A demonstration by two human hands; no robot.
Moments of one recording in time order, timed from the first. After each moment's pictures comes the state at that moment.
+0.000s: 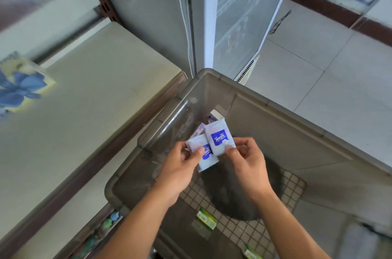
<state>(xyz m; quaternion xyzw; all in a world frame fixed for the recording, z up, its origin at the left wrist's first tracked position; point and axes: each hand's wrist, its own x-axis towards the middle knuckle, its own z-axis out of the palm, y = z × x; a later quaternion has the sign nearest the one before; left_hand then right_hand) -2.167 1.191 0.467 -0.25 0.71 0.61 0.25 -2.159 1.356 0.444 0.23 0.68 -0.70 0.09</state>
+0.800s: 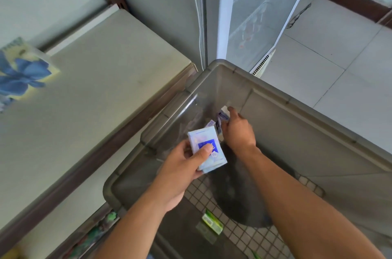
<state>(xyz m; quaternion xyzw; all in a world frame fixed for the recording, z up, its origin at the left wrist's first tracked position) -2.169 1.182 0.463 -0.24 0.61 0.70 0.26 -2.267 1.331 0.355 0.08 0.94 -0.29 0.14</state>
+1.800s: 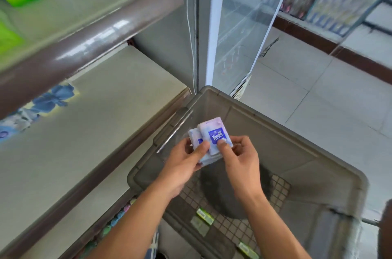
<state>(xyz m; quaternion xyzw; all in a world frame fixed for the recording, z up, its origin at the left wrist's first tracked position) -2.148 1.187 0.548 -0.16 0.64 0.71 0.23 -2.129 1.320 0.565 0.21 0.72 -0.66 0.00</state>
